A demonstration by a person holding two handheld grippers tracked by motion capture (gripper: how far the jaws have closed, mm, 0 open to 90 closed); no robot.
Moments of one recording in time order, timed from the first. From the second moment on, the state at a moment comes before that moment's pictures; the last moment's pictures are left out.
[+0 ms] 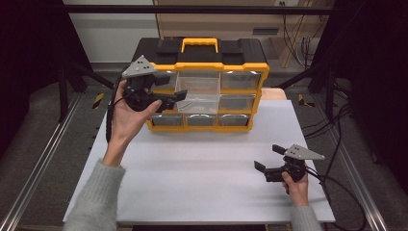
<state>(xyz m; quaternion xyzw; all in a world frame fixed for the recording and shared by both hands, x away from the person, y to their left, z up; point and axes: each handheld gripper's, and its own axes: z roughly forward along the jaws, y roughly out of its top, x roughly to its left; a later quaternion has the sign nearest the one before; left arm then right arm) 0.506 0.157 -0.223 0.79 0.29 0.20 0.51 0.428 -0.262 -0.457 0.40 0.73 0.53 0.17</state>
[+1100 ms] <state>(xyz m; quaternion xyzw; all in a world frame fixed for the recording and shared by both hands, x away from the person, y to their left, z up) 0.456 0.247 -0.363 0.75 0.36 0.20 0.51 0.427 -0.261 -0.457 0.40 0.72 0.54 0.17</state>
